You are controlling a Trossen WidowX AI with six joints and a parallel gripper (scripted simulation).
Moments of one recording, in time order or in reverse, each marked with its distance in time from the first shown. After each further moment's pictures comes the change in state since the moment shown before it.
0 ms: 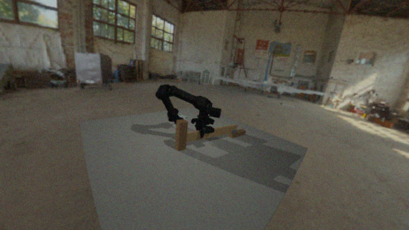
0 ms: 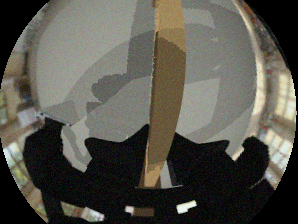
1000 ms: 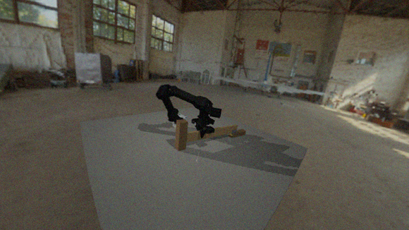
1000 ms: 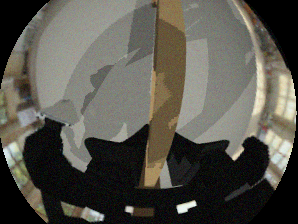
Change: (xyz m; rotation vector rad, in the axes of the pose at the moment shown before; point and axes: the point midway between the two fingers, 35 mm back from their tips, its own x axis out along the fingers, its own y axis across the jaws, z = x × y) arm 0.001 -0.001 0.002 -0.004 0.004 0.000
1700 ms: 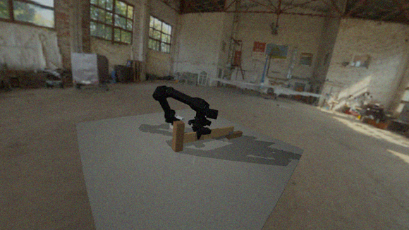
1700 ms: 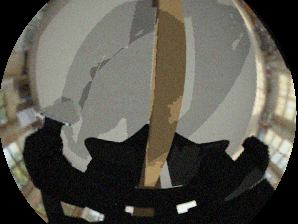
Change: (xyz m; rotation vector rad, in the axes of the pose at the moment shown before) arm -0.001 0.001 -0.002 0.002 0.001 -0.002
